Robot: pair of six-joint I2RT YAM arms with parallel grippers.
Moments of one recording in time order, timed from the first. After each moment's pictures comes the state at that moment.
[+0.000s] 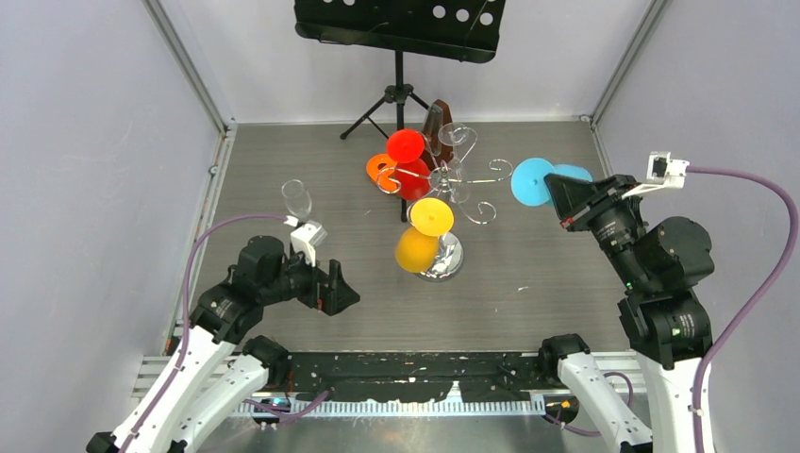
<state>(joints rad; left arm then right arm) -0.50 0.60 0.71 -0.73 0.41 -0.29 0.16 0.63 1.20 -0.48 -0.13 0.56</state>
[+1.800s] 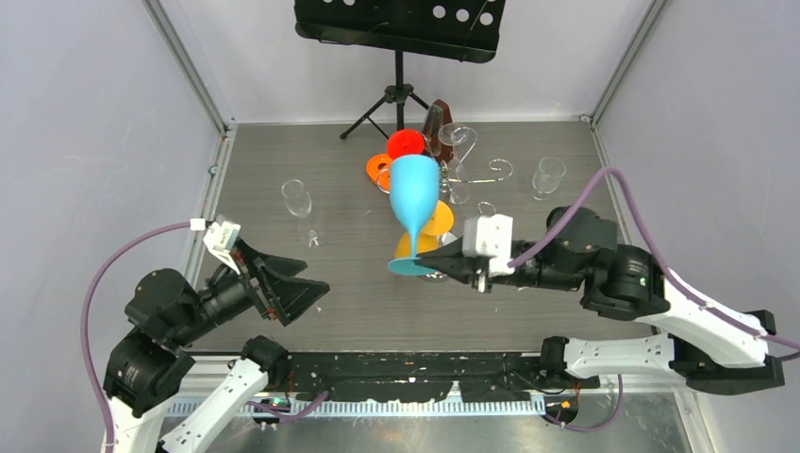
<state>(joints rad) -0.50 0.43 1.13 -0.82 0.41 -0.58 1.25 0.94 1.43 -0.52 -0.13 -0.32</state>
